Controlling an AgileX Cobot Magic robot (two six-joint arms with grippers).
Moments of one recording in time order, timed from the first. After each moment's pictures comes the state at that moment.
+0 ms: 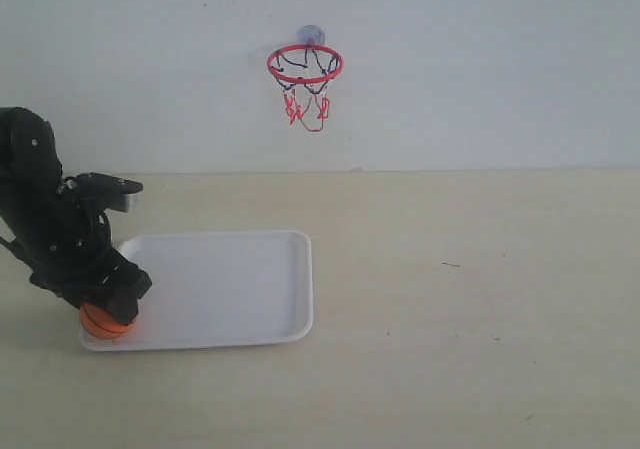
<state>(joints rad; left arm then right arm) -0.16 1.98 -1.27 -0.09 0.78 0.32 0.18 0.00 0.00 0.02 0.35 0.13</state>
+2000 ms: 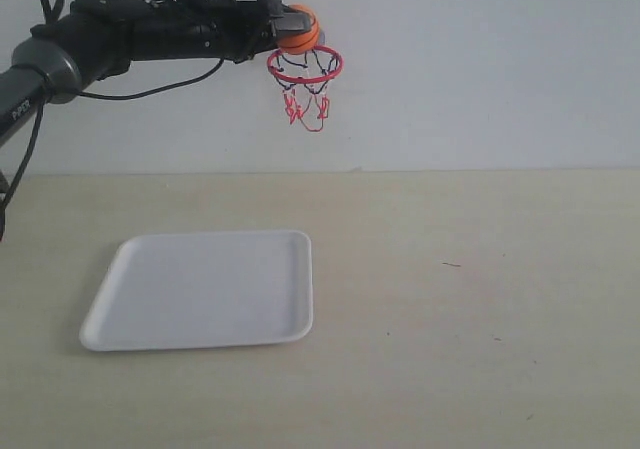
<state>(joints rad) -0.20 2.59 -2.61 -1.25 0.76 0.76 0.18 0.00 0.00 0.02 0.35 0.13</state>
